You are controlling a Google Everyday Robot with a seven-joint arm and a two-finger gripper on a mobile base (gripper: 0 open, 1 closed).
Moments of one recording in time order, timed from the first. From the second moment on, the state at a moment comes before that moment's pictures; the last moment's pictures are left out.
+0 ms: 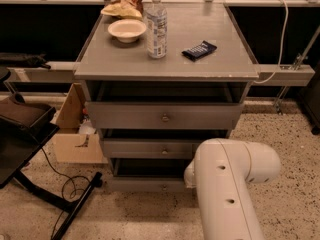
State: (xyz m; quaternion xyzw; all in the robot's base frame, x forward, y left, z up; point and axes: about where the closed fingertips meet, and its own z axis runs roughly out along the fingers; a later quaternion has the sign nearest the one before) arm 0.652 -0.161 0.169 -0.71 0.69 -0.08 0.10
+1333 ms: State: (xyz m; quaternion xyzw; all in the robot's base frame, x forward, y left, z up) arm 0.621 -0.170 0.167 -0.71 0.70 -0.06 0.08
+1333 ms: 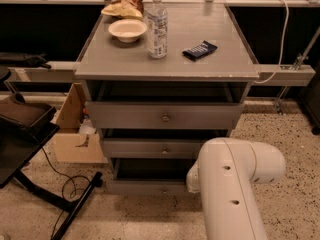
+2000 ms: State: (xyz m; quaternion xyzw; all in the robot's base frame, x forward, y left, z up) arm 0.620 -0.164 0.175 -0.70 0.71 -0.06 0.09
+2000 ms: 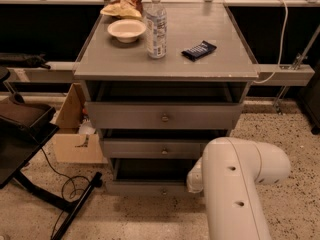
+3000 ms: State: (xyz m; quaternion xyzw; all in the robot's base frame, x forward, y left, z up) arm 0.620 -0.164 0.175 -0.70 0.71 -0.06 0.09
